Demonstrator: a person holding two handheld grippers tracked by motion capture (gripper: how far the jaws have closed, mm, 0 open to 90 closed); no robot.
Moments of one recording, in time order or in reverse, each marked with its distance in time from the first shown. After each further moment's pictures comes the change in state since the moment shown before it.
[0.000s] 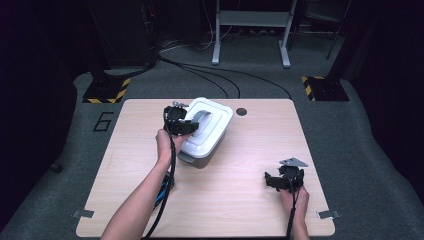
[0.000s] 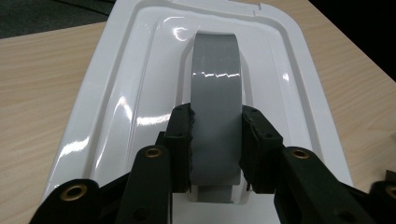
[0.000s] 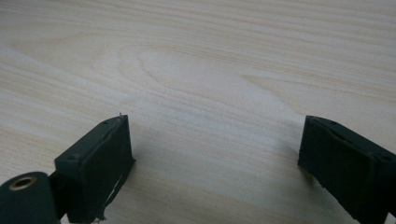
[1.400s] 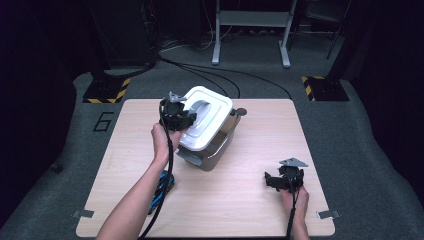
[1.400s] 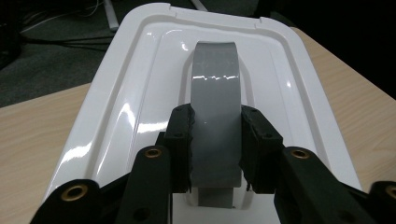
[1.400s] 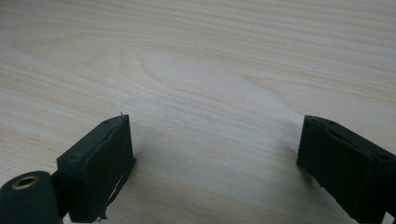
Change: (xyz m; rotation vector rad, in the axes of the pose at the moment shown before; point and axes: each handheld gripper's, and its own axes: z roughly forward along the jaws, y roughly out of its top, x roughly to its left) left arm -0.006 0.019 -0.040 -0.135 0.076 0.088; right arm 0.001 0.000 0.000 -0.001 0.003 0.001
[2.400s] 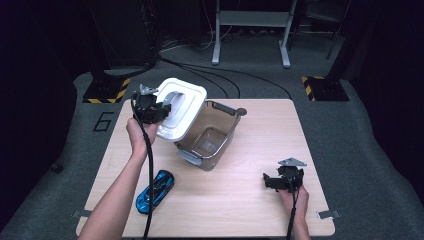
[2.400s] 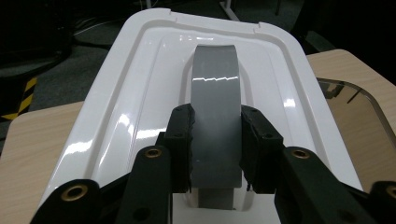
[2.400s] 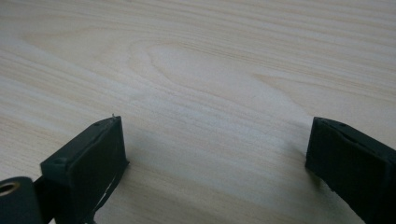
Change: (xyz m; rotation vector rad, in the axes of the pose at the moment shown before) left arm 0.059 0.001 -0.031 -0.038 0.121 -0.063; right arm 0.001 0.001 0.001 0.013 0.024 -0.022
